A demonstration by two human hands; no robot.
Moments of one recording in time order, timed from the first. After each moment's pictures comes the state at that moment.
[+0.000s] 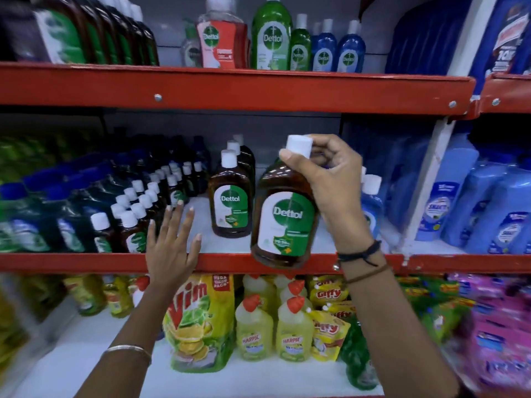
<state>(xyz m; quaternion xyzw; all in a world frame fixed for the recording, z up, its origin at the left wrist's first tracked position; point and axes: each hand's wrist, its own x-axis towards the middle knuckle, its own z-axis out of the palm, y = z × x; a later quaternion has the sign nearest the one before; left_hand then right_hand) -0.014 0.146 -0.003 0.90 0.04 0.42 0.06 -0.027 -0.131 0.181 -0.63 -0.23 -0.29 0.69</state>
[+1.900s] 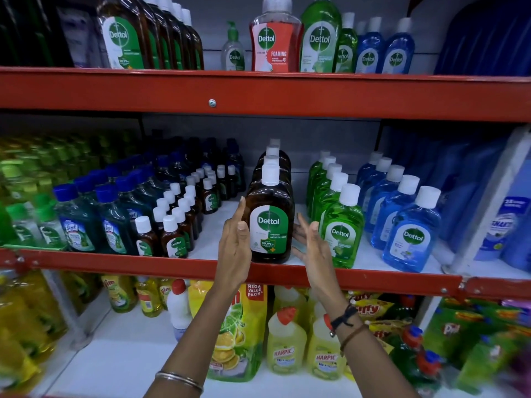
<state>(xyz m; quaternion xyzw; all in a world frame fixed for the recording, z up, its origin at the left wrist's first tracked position) -0.021 0.089 0.037 0.76 -0.02 0.36 0.55 -0.004 -0.061 0.052 -0.66 -0.20 -0.04 0.72</state>
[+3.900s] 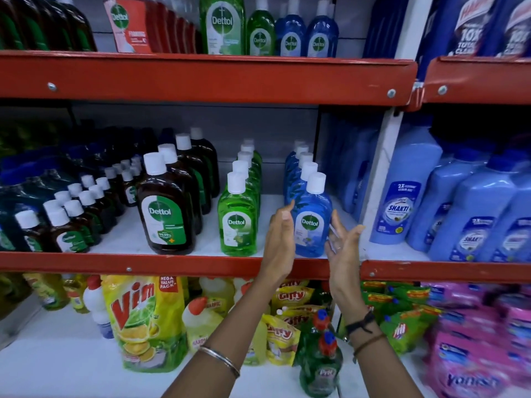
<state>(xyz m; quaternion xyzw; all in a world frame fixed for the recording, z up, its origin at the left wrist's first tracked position) 0.052 -0.167 0.032 0.73 -0.03 0.24 0.64 0.082 -0.293 0.002 -0.58 -0.12 -0.07 0.80</state>
